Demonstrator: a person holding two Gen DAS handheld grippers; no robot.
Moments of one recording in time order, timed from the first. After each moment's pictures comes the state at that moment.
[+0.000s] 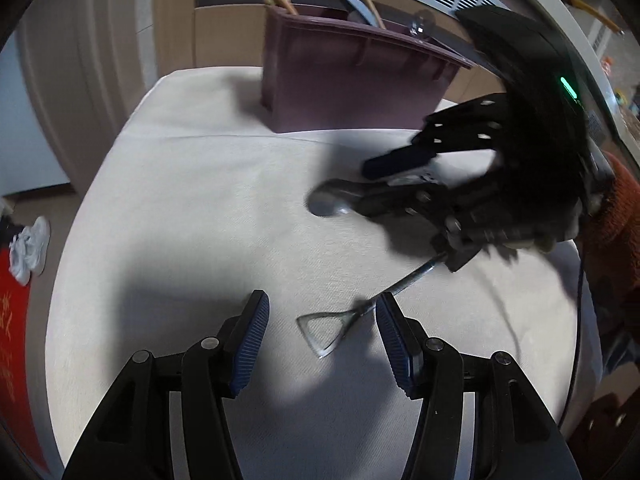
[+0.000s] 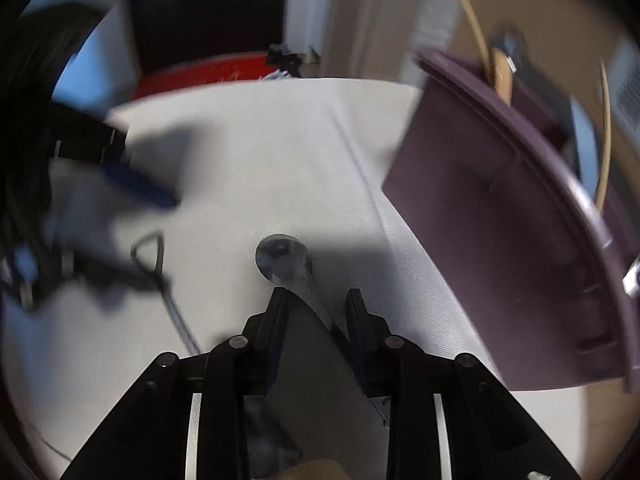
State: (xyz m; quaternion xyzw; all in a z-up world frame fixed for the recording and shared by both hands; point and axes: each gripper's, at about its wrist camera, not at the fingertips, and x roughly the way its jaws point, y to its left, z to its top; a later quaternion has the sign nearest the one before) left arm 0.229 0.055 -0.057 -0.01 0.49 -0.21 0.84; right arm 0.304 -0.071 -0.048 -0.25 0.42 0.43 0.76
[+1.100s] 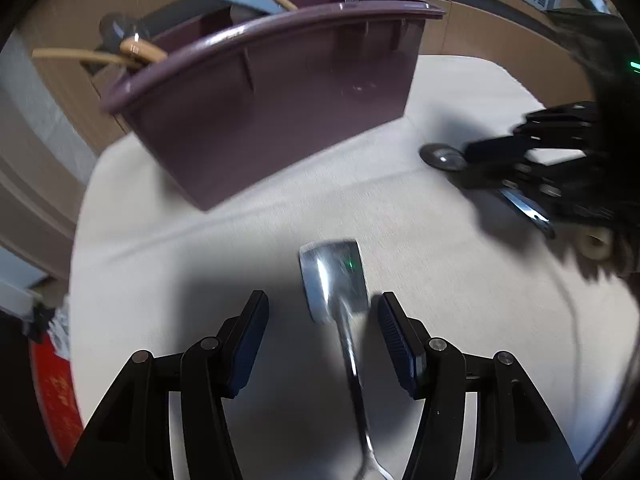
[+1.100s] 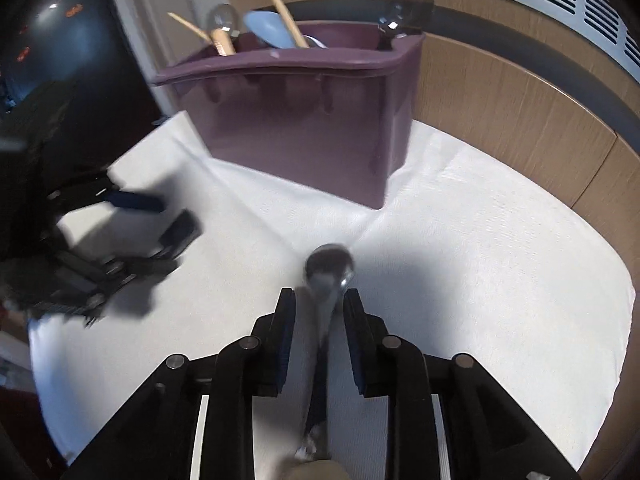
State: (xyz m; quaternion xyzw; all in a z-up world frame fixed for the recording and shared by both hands) left arm 0.294 -0.032 -0.052 0.15 0.51 -0.22 0.82; right arm 0.293 -0.208 -0.048 -0.05 0.48 0.25 0.84
